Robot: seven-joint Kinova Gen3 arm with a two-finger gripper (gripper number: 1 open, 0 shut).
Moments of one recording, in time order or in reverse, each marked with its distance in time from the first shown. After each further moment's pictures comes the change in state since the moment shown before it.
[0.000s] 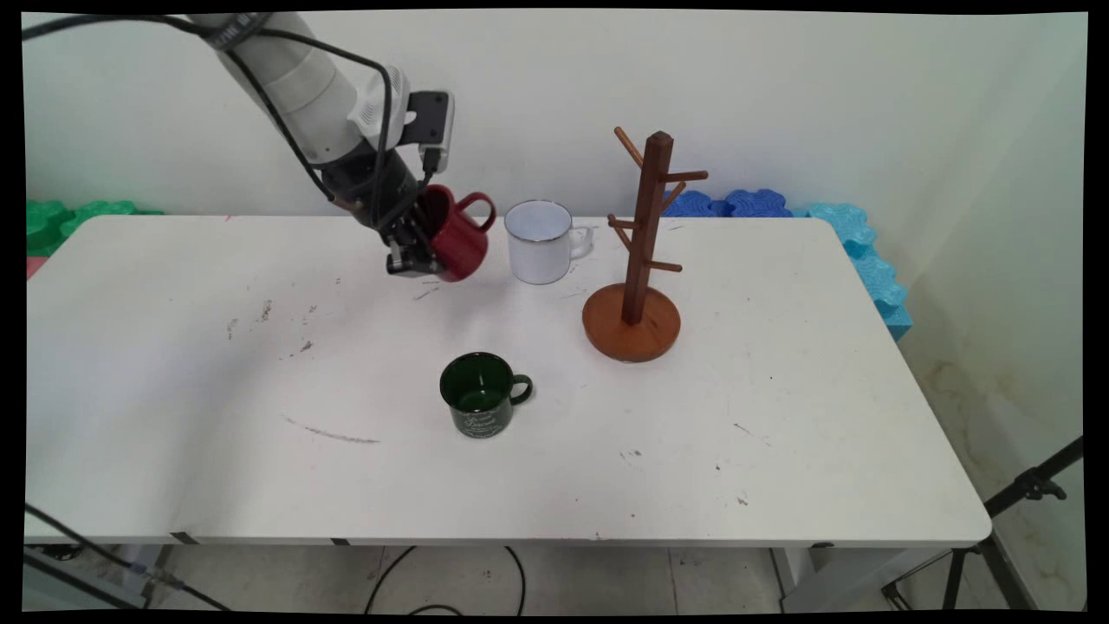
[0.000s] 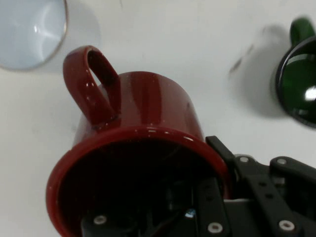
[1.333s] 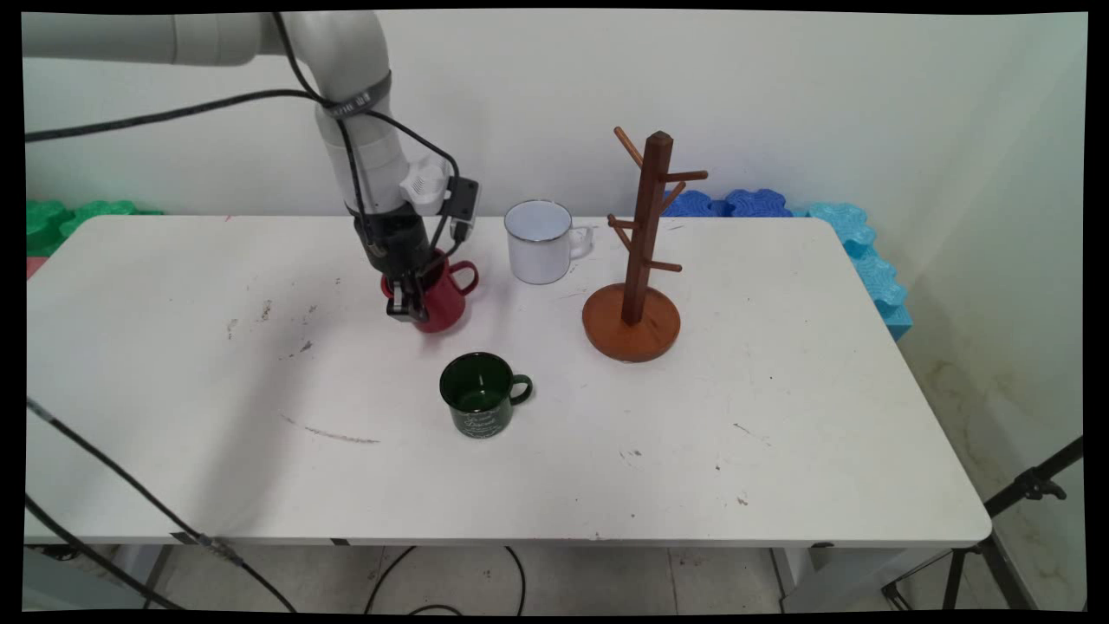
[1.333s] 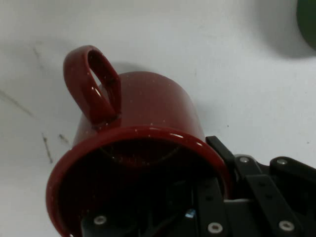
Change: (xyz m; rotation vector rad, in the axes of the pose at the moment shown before) arm 0.000 -0.033 0.101 -0.163 -0.233 0.026
